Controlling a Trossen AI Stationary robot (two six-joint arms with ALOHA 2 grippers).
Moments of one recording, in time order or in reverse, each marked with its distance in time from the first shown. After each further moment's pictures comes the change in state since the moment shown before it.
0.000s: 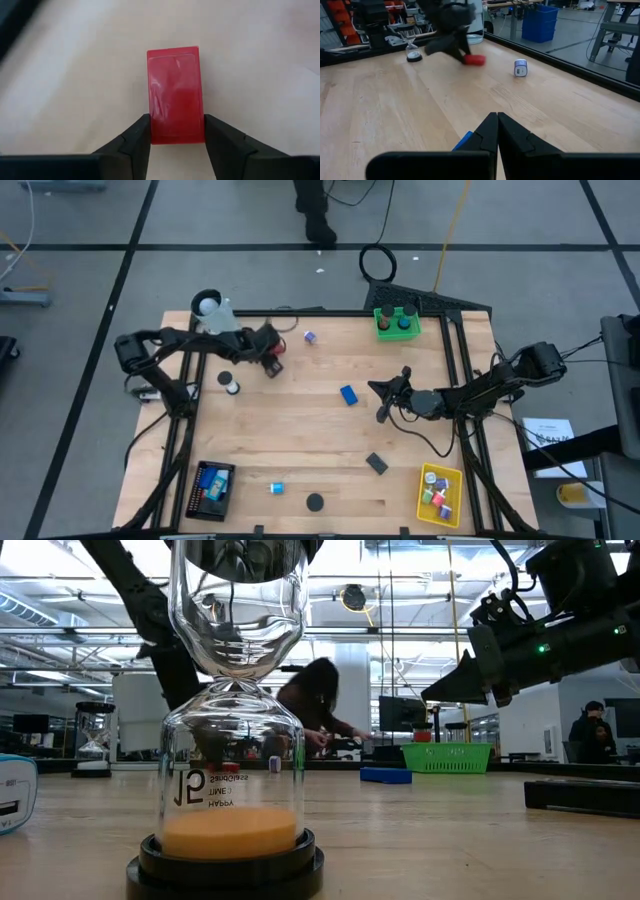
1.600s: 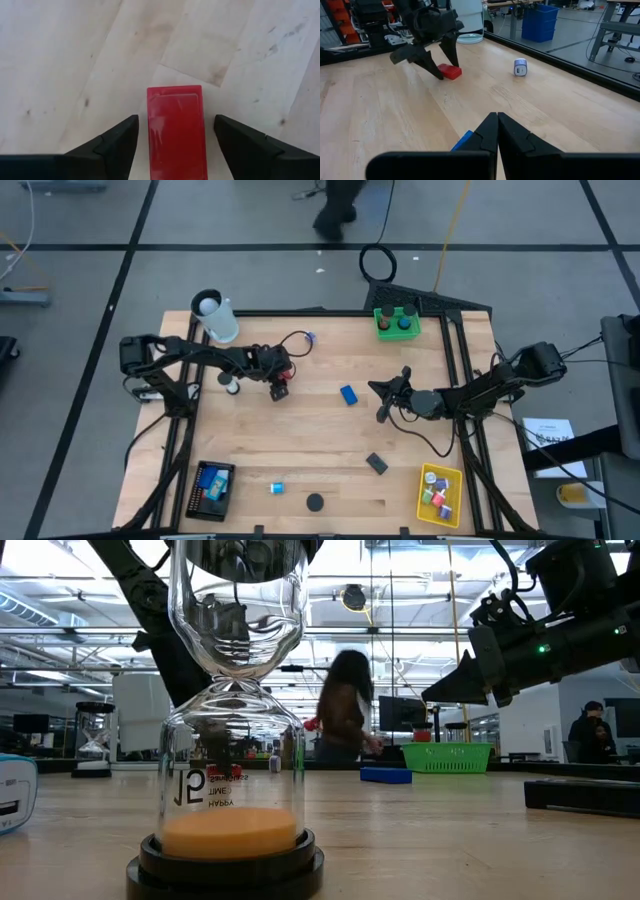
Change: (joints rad) left arm -0.196 0.028 0.001 0.106 0.052 0.036; right arm 0.000 0.000 0.000 -0.005 0.000 0.000
